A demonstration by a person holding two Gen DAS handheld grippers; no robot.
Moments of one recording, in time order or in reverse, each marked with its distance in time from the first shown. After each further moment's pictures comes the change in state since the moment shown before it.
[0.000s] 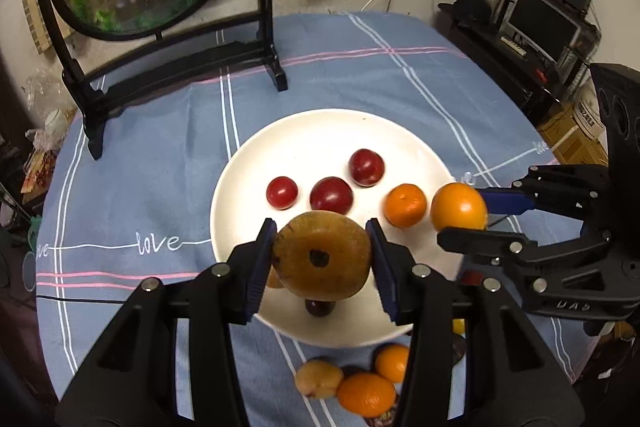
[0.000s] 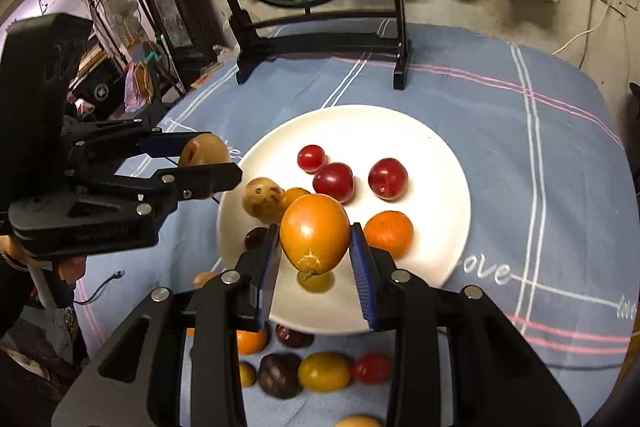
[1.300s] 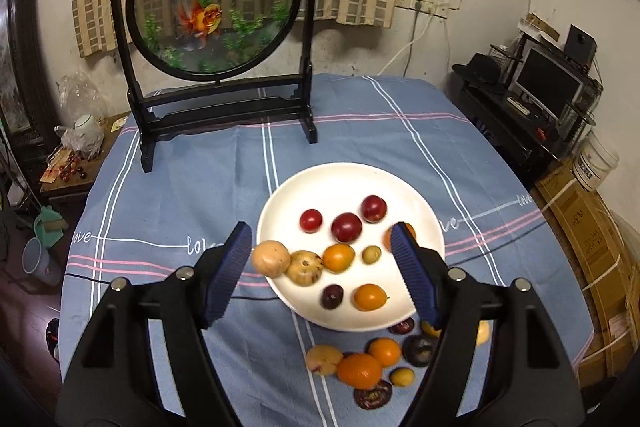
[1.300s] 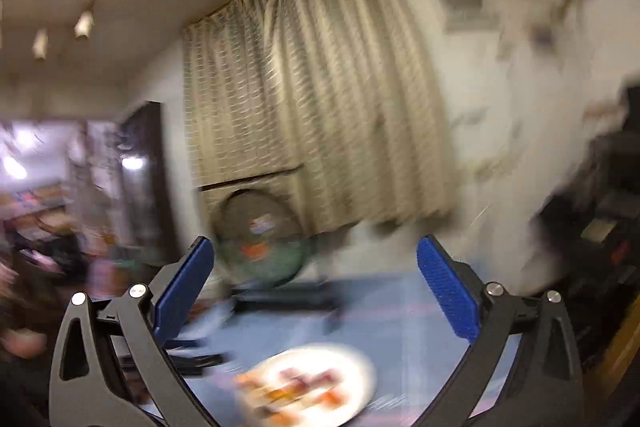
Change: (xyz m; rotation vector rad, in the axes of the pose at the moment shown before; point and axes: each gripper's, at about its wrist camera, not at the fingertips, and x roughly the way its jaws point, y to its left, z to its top) left arm -0.104 0.010 -0.019 -0.089 -0.195 0.037; right arm -0.304 0.027 -0.050 0.115 -0.778 0.039
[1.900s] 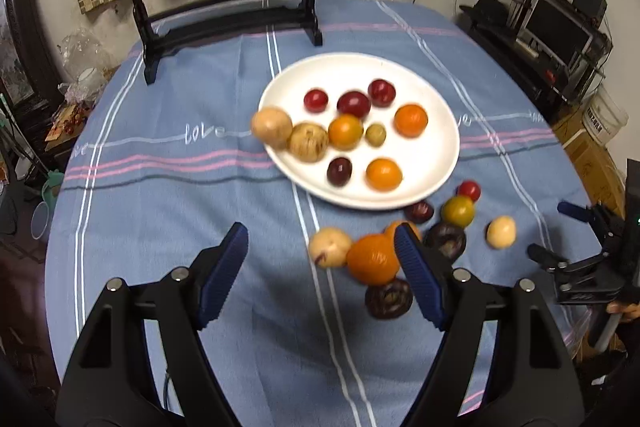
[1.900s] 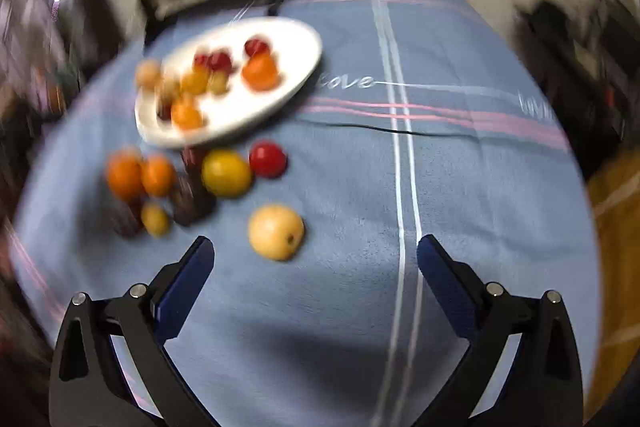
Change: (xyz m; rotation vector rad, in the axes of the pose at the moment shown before) left arm 0.011 0.001 -0.100 0.005 0.205 0.037; right arm 0.069 -0.051 -0.259 -0.173 0.767 -0.464
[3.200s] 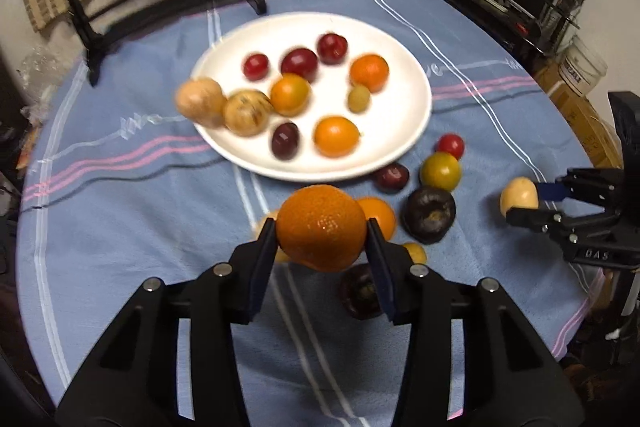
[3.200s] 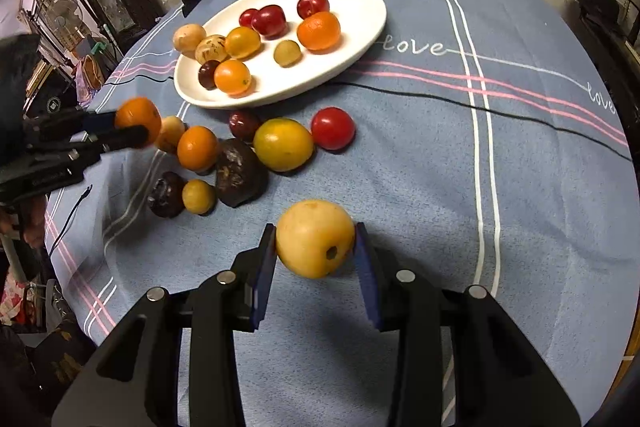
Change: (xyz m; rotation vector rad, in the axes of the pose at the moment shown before) left arm 0.039 -0.031 -0.008 0.142 0.052 -0.058; right arm 0.017 0.011 0.022 0.071 0.122 0.254
